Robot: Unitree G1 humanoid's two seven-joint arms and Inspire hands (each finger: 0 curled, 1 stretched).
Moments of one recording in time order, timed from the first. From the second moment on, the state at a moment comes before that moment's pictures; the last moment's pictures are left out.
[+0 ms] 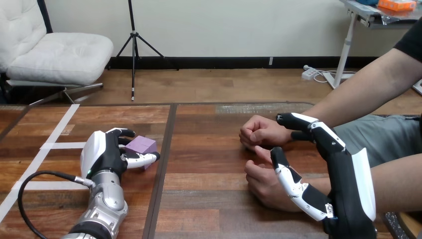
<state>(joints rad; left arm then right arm) -0.67 0.22 -0.11 1.32 0.32 -0.18 0.42 0.33 -0.08 0.06 -0.10 -0.41 -0.64 -0.25</state>
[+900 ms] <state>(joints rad) -0.67 0.22 -0.14 1.33 0.36 -0.18 0.46 0.34 -0.08 0.05 -0.11 -0.41 -0.64 -0.24</state>
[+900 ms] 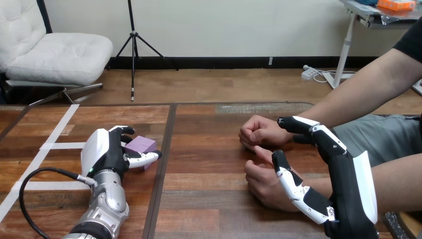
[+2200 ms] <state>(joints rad) -0.67 0.22 -0.19 1.33 0.42 -0.18 0.53 0.35 -0.08 0.05 -0.11 -0.43 -0.64 -0.24</state>
